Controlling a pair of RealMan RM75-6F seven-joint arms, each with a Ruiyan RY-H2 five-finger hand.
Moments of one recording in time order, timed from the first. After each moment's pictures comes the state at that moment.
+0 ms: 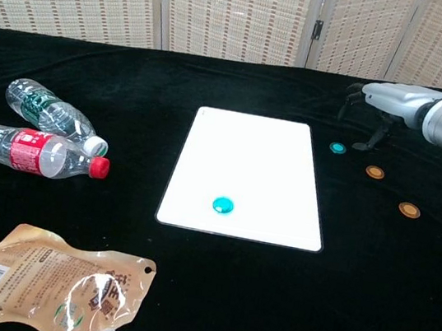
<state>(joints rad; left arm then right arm) -0.12 -1.16 -0.04 -1.74 1.50 1.47 0.26 0.87 -1.60 0.25 -1.07 -0.88 0.70 -0.38</state>
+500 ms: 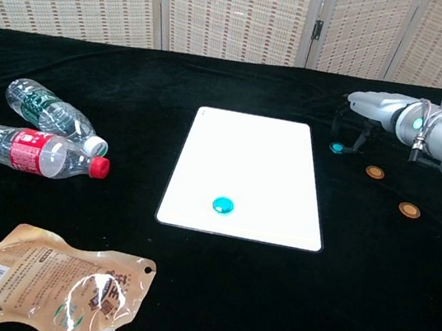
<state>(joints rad) -0.12 -1.16 -0.04 -1.74 1.48 1.46 0.26 0.96 -1.72 0.25 -0.86 -0.76 0.61 -0.43</state>
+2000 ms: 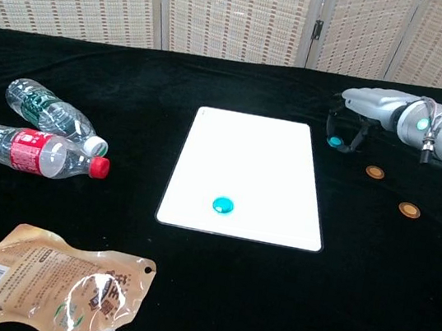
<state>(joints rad) -0.12 -1.14 -0.04 -1.76 1.49 1.48 0.25 0.92 -1.65 0.23 -0.99 -0.93 0.66 -0.32</state>
